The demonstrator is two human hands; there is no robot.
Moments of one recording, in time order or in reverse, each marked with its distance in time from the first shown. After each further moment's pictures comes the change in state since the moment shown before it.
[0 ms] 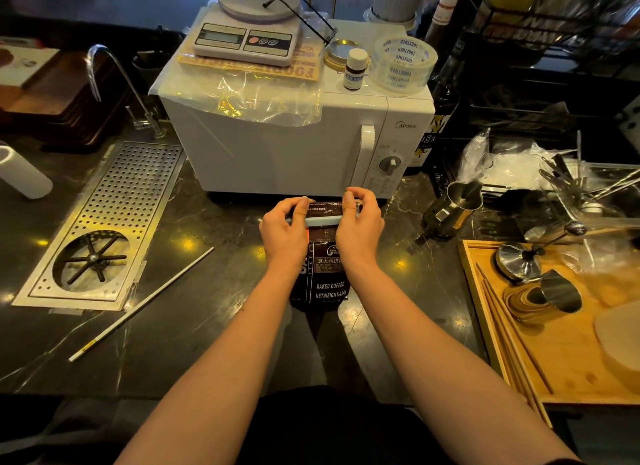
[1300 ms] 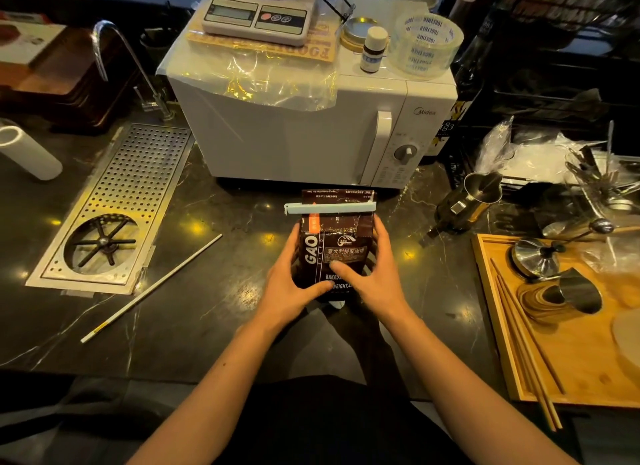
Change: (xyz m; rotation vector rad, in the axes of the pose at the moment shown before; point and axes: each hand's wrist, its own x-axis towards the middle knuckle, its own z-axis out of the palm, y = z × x) left_hand -0.065 -0.056 -0.046 0.004 -0.490 -0.136; right_hand -0.043 0.069 -0.046 0.078 -0.465 -0.022
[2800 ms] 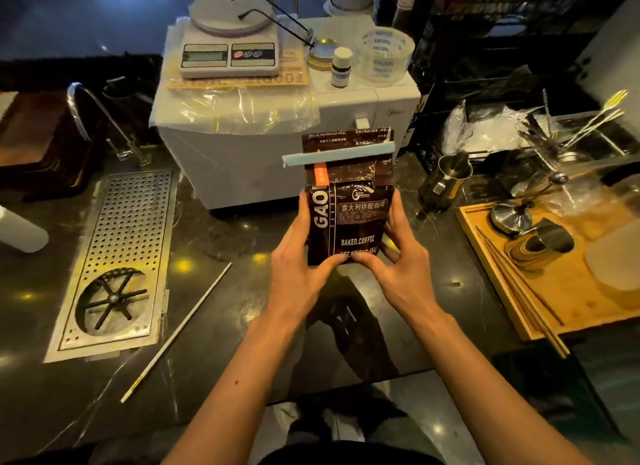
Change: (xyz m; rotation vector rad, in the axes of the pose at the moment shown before) left_hand 0.001 0.078 -0.043 0.251 0.020 0.416; right_hand -0.037 -0.077 0.015 -0.092 0.284 -0.144
